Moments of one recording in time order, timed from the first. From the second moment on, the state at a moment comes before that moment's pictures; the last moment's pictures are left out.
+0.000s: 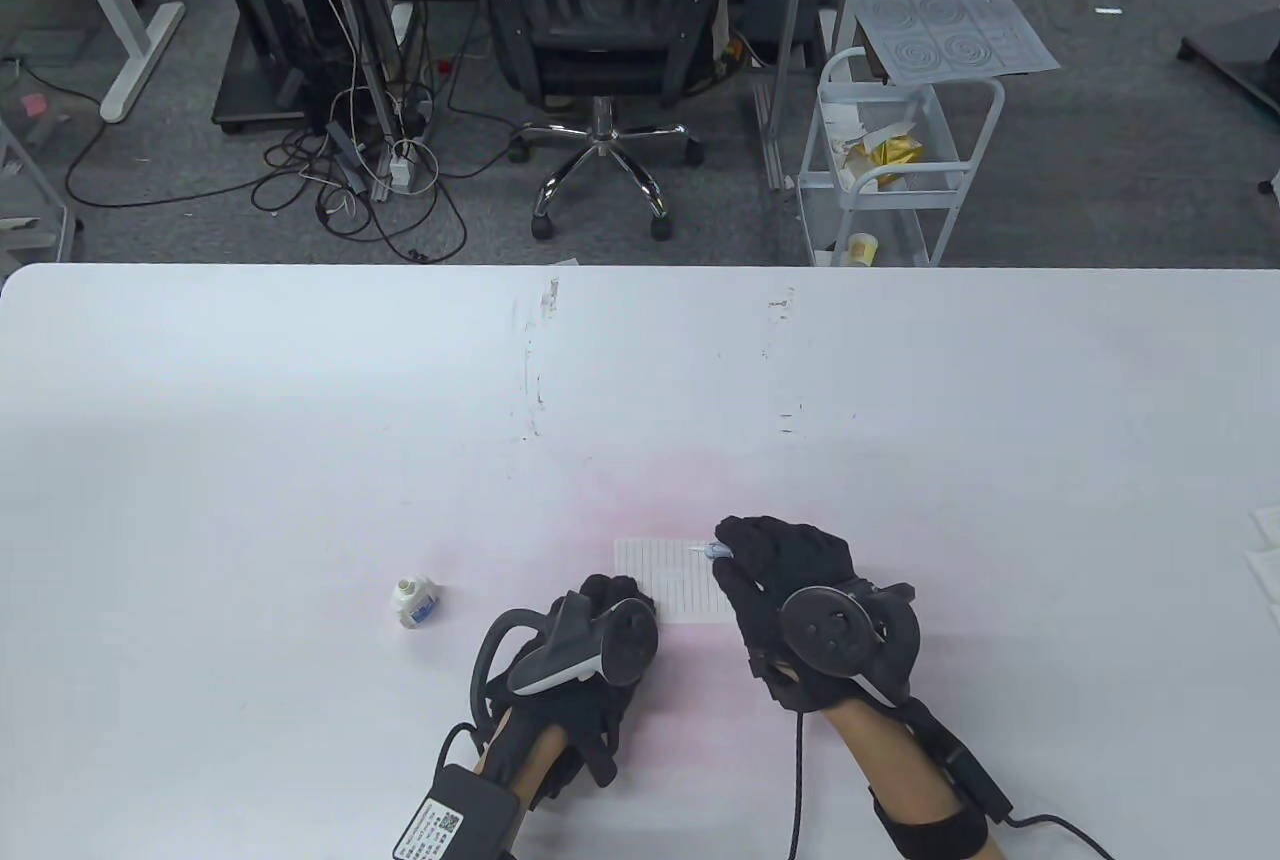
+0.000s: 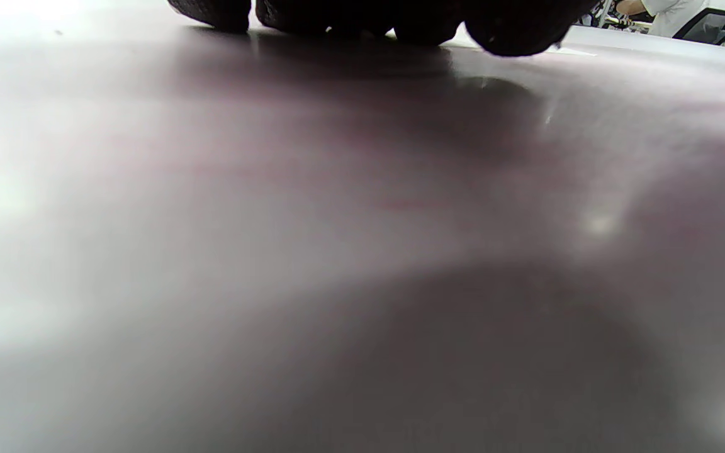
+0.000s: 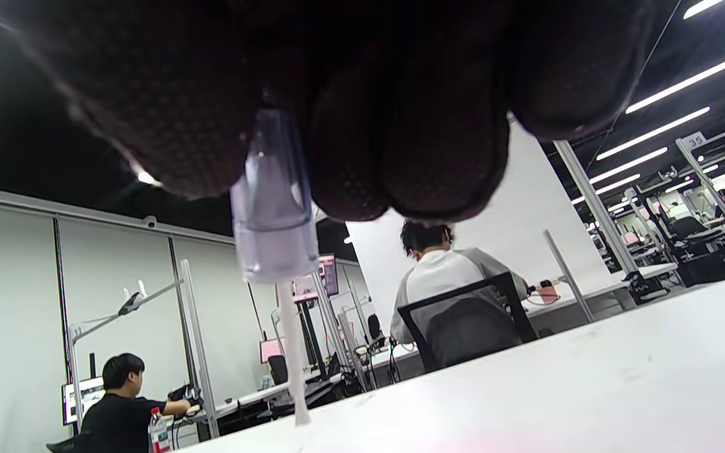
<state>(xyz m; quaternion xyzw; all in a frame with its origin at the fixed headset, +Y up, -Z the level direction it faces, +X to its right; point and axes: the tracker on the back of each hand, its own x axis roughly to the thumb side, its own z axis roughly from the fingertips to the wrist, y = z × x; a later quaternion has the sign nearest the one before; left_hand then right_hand) -0.088 -0.771 -0.264 -0.19 -0.20 0.00 0.96 0.129 -0.691 -0.266 0.13 -0.26 0.92 0.25</state>
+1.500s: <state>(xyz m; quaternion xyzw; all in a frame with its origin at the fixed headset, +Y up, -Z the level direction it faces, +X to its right) -0.155 -0.679 -0.234 0.14 -0.13 0.09 0.98 0.148 -0.678 -0.260 0.10 -0.27 0.90 0.32</state>
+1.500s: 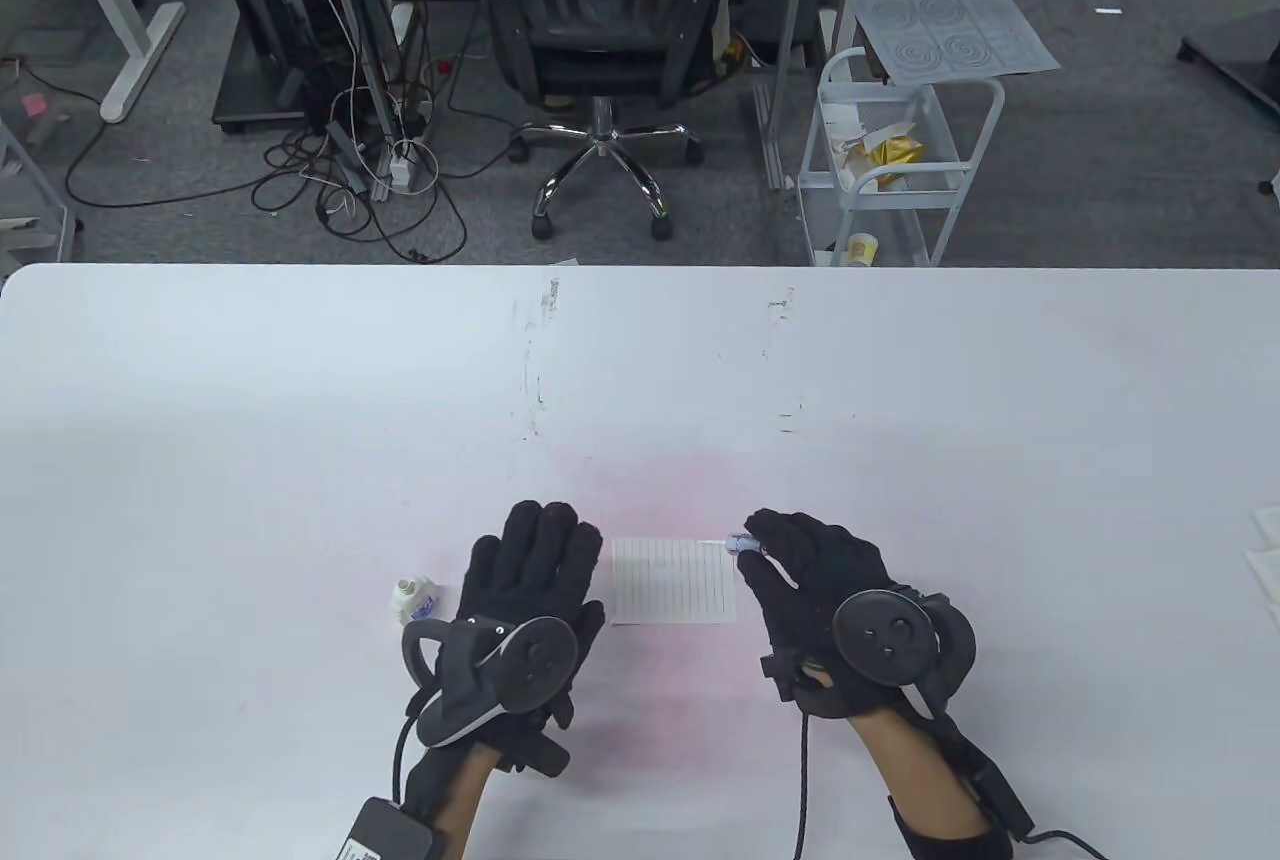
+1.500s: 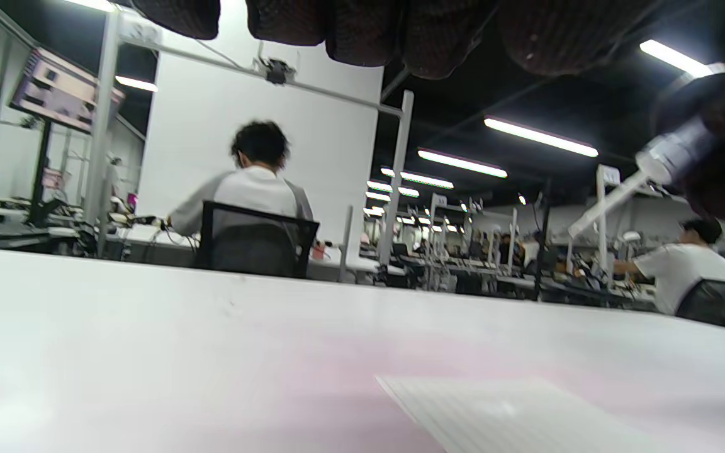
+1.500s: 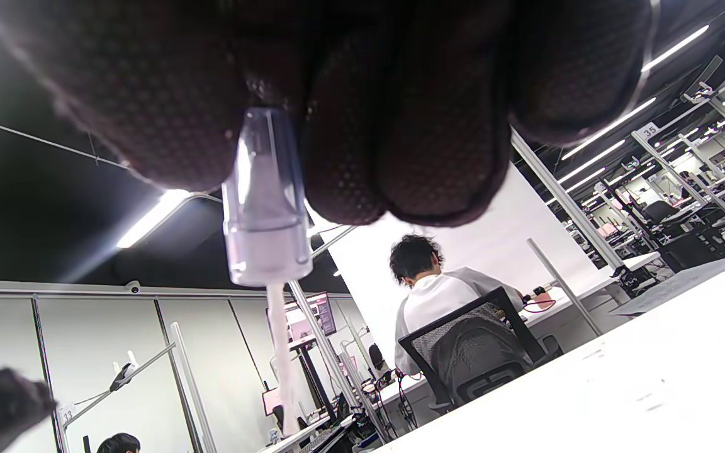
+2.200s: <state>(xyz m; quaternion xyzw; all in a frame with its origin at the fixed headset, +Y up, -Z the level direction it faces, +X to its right) -0.311 -0.739 -0.249 0.07 0.10 0.29 0.95 0.145 -0.681 -0.261 0.10 -0.26 0.91 0.32</state>
